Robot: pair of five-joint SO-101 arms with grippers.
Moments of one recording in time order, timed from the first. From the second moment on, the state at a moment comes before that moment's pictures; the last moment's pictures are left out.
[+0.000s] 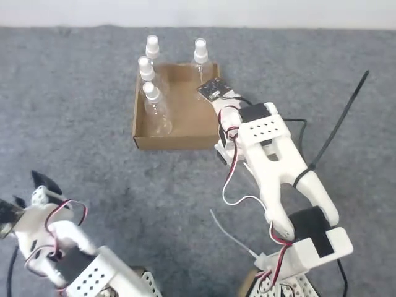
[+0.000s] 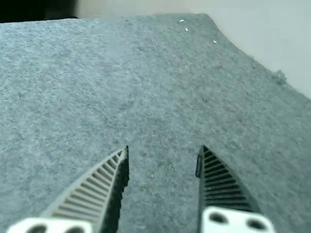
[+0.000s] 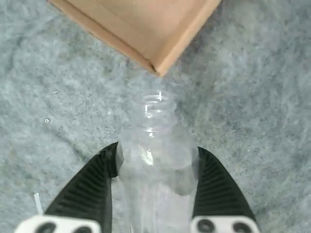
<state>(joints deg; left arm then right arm) -54.5 -103.4 96.9 44.8 18.1 -22.9 2.8 13.6 71.9 16.2</state>
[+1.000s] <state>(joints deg) -50.2 -103.4 90.2 46.3 17.5 -11.7 -22.2 29.5 62.4 11.4</state>
